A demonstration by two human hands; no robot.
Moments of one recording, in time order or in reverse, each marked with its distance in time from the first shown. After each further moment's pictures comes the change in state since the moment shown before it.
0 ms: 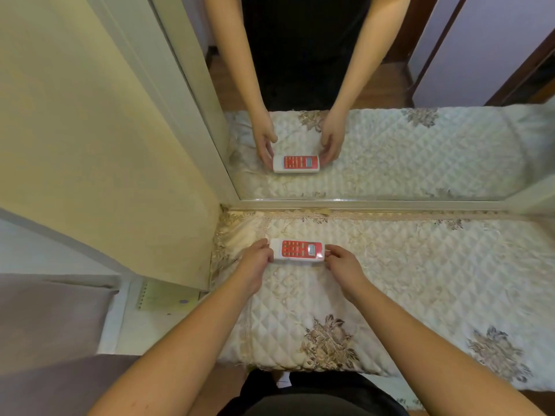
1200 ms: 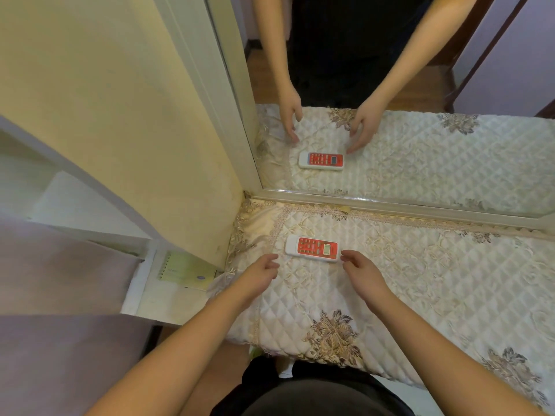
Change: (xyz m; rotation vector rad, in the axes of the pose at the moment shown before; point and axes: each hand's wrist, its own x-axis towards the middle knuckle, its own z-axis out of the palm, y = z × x) left_hand -0.076 -0.022 -0.021 0.434 0.004 0.036; right_hand -0.040 -0.007 -0.017 -0.292 -0.058 -0.136
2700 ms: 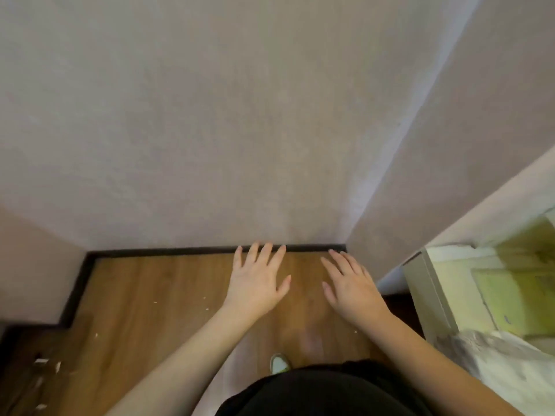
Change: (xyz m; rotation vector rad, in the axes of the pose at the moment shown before) left_hand -0.411 -0.420 -0.053 0.385 1.107 -0.528; right_hand -0.344 -0.057 0.420 -1.272 -0.808 -1.564
